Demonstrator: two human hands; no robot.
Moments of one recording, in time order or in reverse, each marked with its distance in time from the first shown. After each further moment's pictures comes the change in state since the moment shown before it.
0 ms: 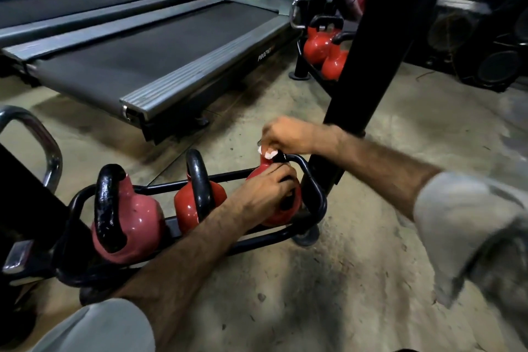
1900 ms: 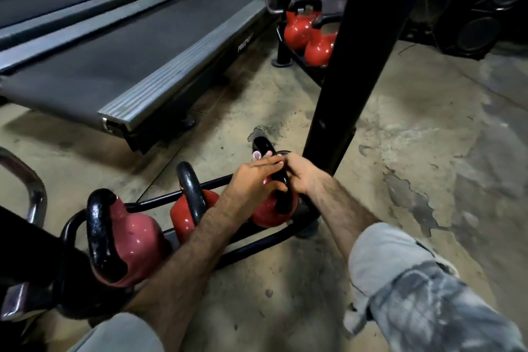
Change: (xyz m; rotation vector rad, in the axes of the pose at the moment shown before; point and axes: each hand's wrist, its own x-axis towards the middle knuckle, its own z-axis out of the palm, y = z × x) left_hand 0.020 -0.028 0.004 -0.400 0.039 -0.456; right_hand -0.015 -0.024 0.076 2.188 0.398 0.966
